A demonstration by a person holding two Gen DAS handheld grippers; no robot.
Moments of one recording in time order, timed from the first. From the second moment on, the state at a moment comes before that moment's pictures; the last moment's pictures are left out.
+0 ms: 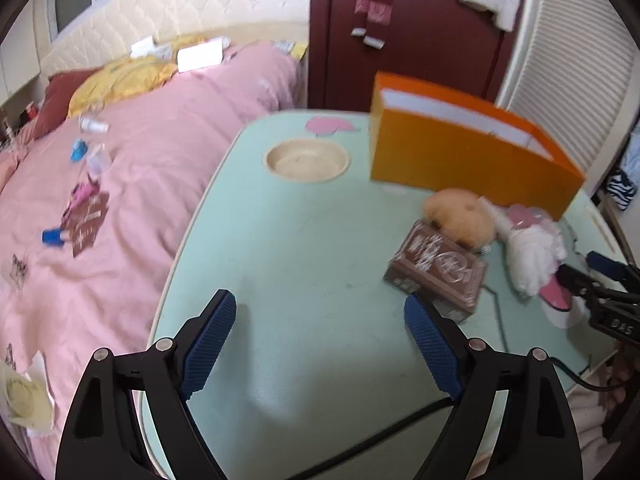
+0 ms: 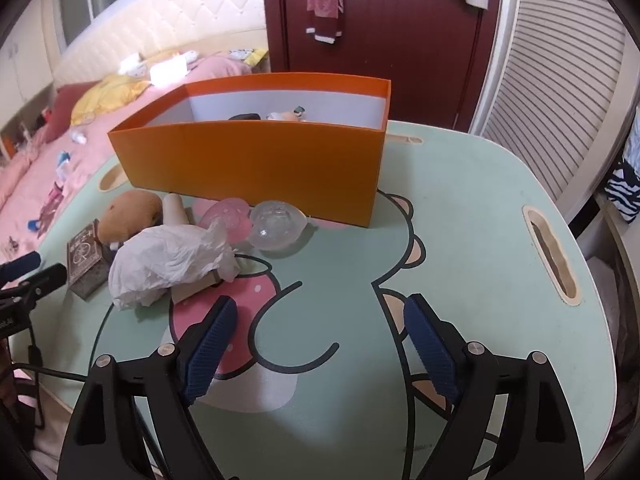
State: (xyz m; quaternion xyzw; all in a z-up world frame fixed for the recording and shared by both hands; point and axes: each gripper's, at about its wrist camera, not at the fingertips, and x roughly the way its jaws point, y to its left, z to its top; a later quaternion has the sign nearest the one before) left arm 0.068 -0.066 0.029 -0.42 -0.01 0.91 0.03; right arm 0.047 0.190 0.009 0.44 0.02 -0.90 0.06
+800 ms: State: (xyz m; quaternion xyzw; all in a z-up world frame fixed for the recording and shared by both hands) left arm 0.034 -0.051 0.019 -0.44 -0.05 0.89 0.13; right arm 0.029 0.127 0.024 0.43 0.02 -0.88 0.22
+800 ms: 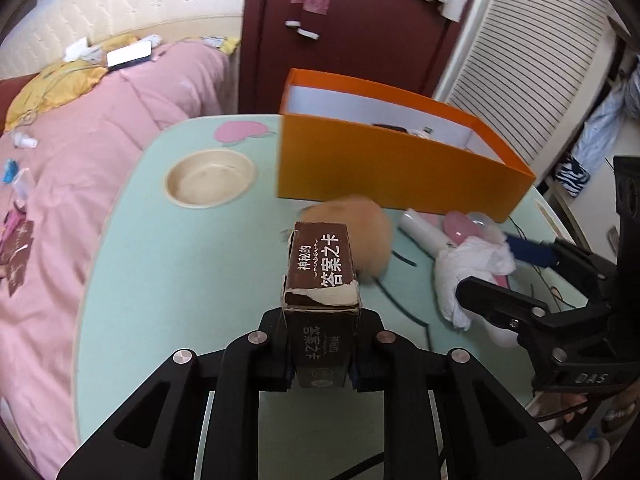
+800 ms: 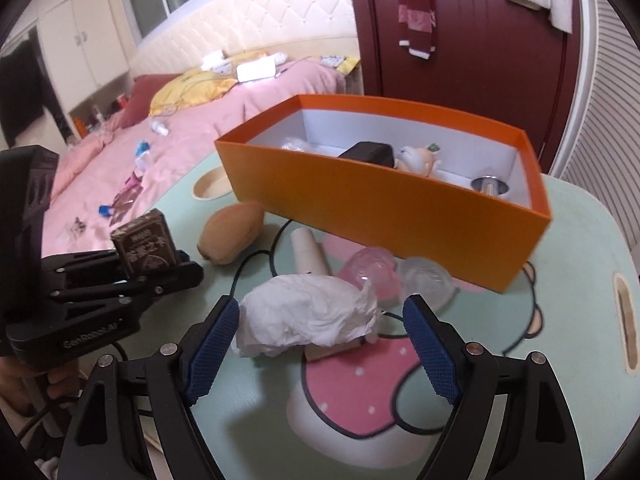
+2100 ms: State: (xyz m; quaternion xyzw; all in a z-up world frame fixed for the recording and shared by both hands) left arm -0.049 -0.052 0.109 -0.36 -0.05 0.92 0.11; right arm -0.026 0.223 0.079 0.35 -0.07 -0.93 0.11
